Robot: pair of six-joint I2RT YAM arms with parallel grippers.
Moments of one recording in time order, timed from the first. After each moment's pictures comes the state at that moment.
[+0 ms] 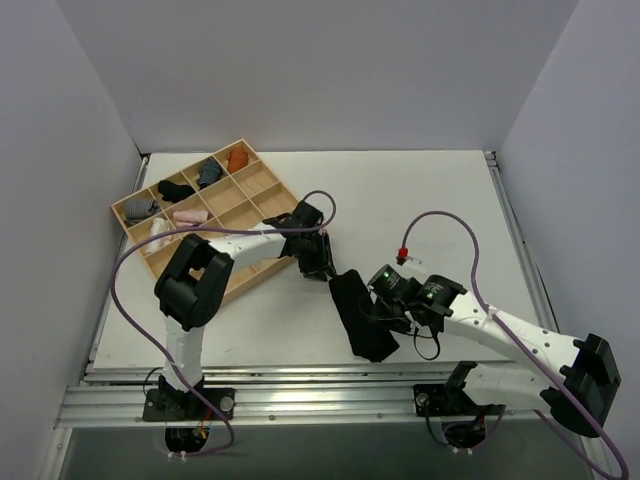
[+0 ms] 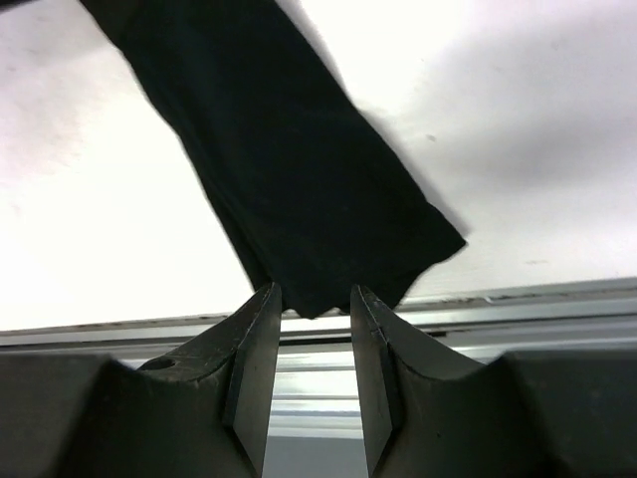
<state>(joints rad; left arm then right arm) -0.66 2.01 1.35 -0.41 0.30 -0.79 0.88 1.10 0.77 -0.88 0.23 1.16</state>
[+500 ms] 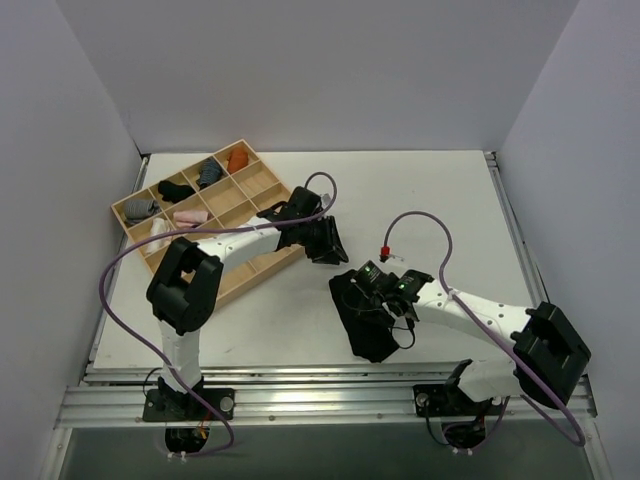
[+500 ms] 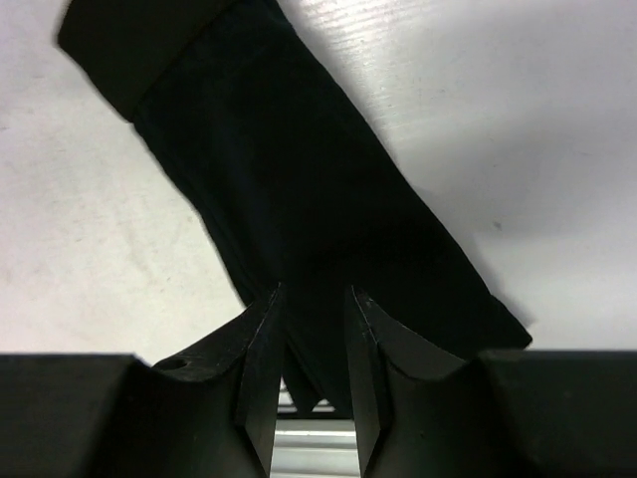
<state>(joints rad) -0.65 1.95 1.43 -0.40 0.37 -0.79 0.84 1.30 0.77 -0.67 0.24 1.10</state>
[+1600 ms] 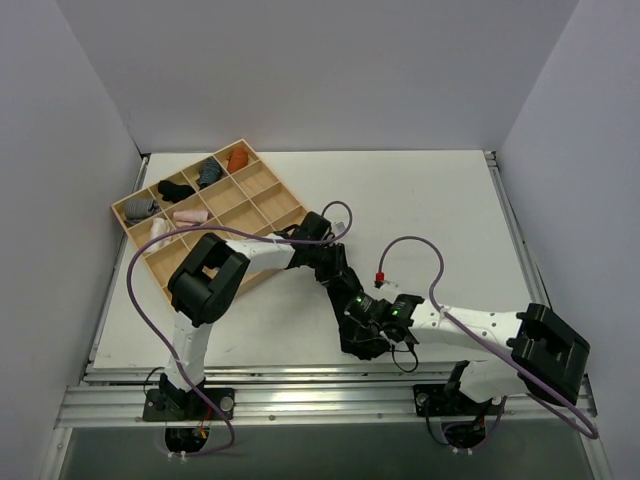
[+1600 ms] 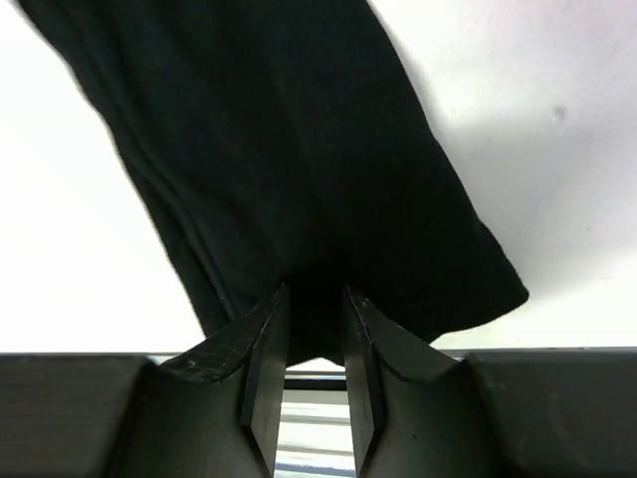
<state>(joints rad) -0.70 2.09 1.31 -0.16 0.54 -0.78 1.00 1.29 0.62 -0.58 0.20 1.27</state>
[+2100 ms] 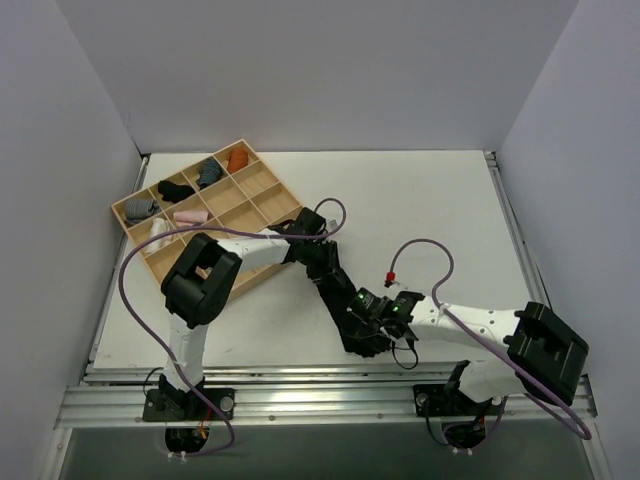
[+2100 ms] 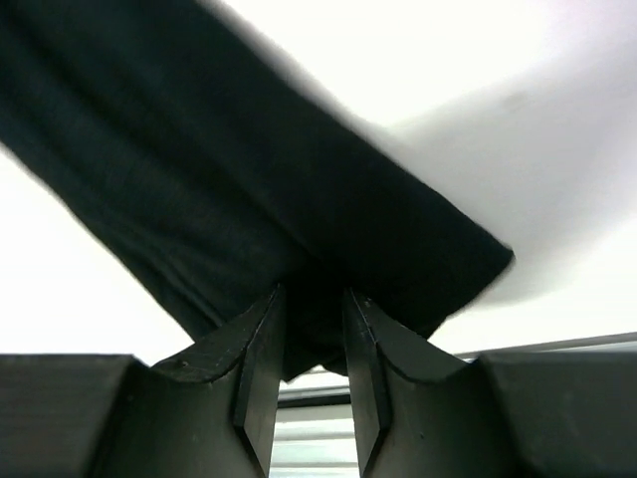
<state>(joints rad) -0.68 2.06 1.33 -0.28 0.49 -0.73 0.99 1.33 0.61 -0.59 0.21 1.41</state>
